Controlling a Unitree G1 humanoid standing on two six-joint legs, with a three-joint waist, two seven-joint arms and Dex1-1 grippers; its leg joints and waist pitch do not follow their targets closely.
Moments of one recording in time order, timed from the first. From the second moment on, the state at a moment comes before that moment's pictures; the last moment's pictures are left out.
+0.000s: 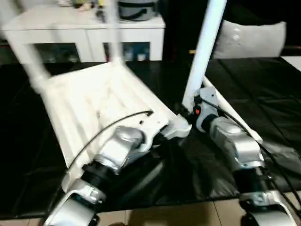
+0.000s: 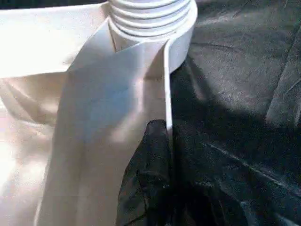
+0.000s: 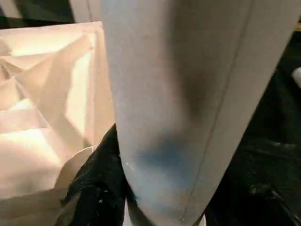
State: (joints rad) left arm -0.58 0.10 -0.37 0.39 0.11 0.61 -0.66; right arm -0.51 -0.12 0.02 0.28 0.12 0.51 0.31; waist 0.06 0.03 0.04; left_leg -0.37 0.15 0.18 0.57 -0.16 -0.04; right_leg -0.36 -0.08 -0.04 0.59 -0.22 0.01
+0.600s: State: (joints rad) left arm -0.55 0.17 -0.39 0.35 0.11 0.53 -0.68; right arm -0.51 -0.15 0.03 0.39 0.12 0.45 0.39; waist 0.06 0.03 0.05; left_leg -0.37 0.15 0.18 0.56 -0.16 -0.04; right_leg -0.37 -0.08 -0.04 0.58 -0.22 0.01
